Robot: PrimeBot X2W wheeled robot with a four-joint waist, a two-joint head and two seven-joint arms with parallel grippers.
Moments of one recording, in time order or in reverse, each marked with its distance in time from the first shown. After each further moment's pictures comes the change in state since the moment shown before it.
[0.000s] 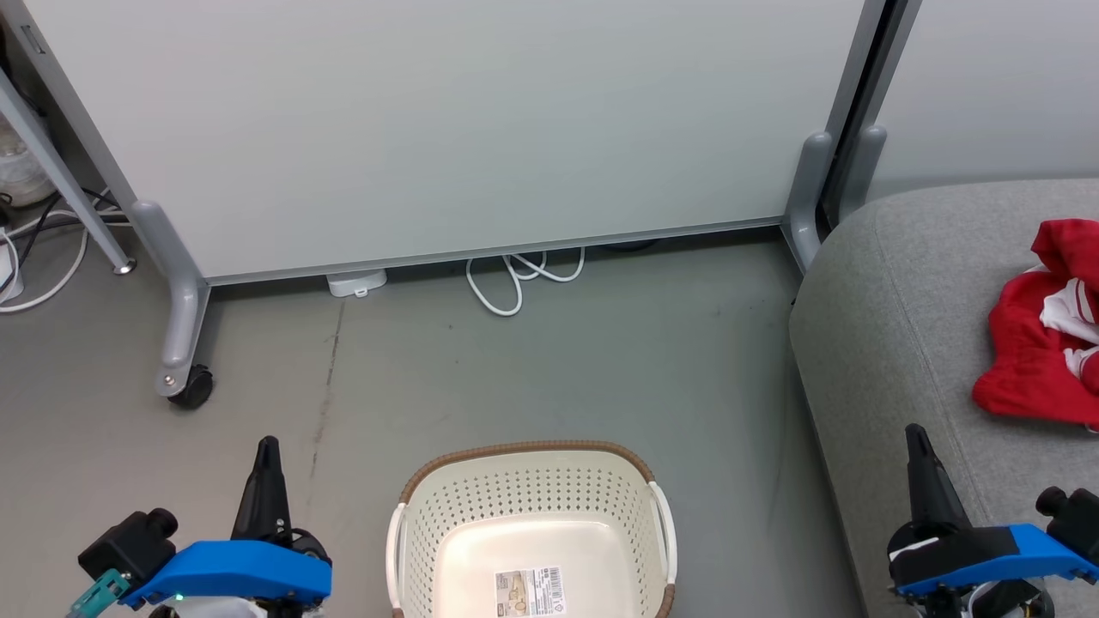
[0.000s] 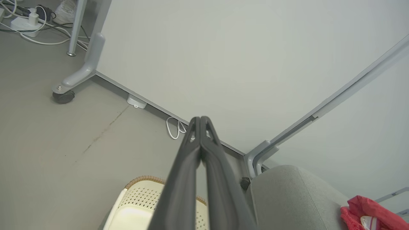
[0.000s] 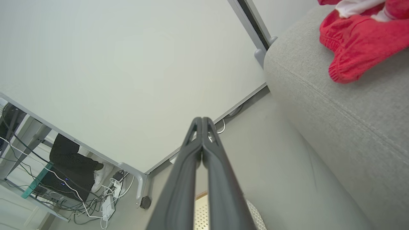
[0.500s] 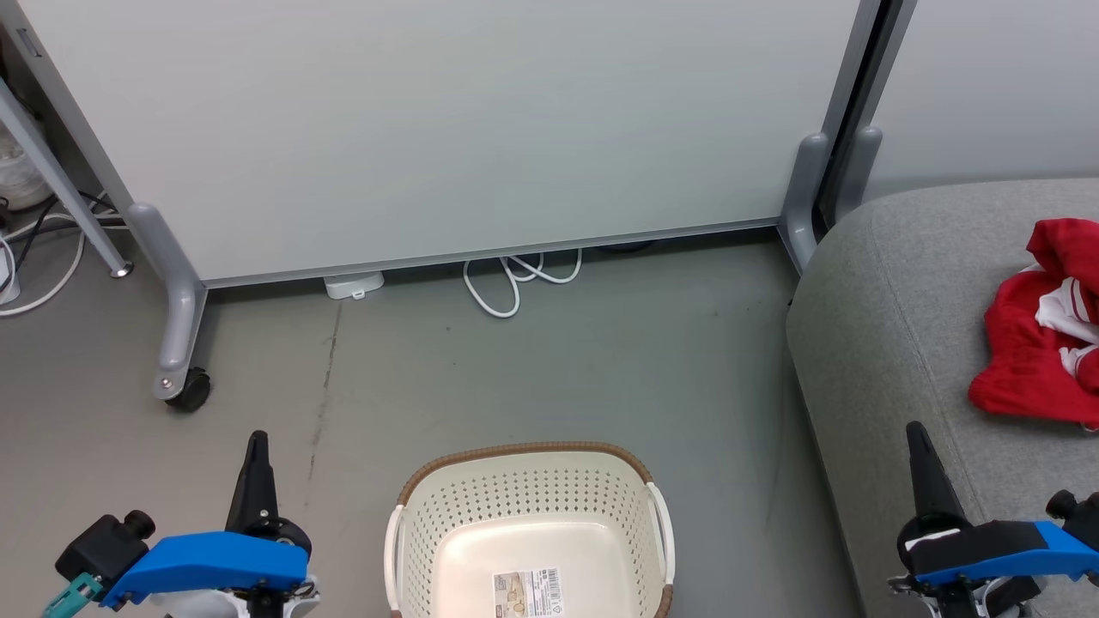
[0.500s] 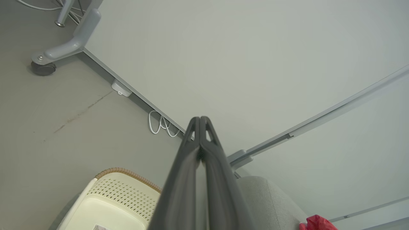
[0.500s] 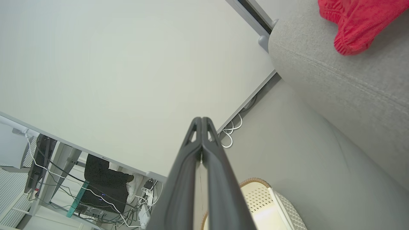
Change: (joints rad) left arm -0.012 0.000 0.023 -0.016 -0.210 -0.003 0.054; right arm -0.004 0.000 -0.004 -0.013 0.211 0.000 0.056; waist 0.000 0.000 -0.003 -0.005
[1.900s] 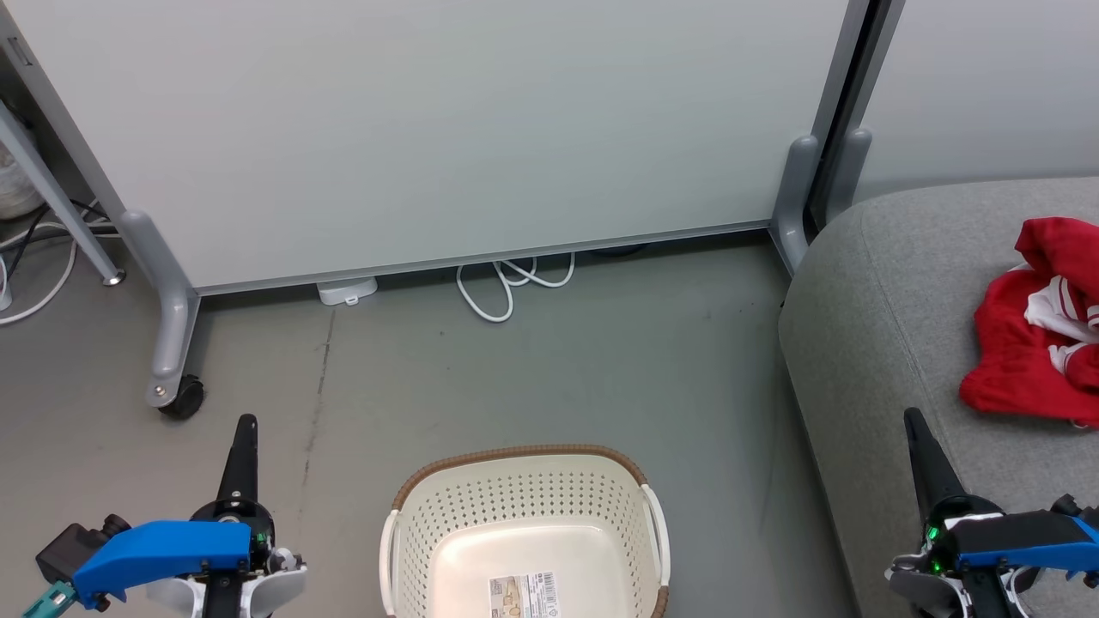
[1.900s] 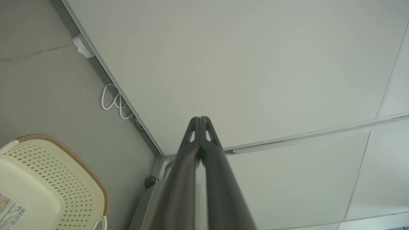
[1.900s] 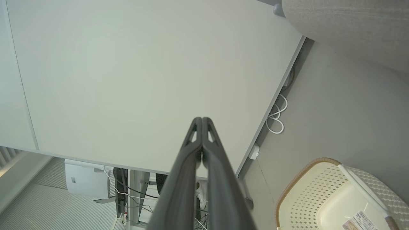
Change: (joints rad) left arm -0.024 0.000 0.043 -0.029 -0.427 -0.004 0.108; right arm -0.013 -0.001 -0.006 -0.029 0.426 0.000 0.108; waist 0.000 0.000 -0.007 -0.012
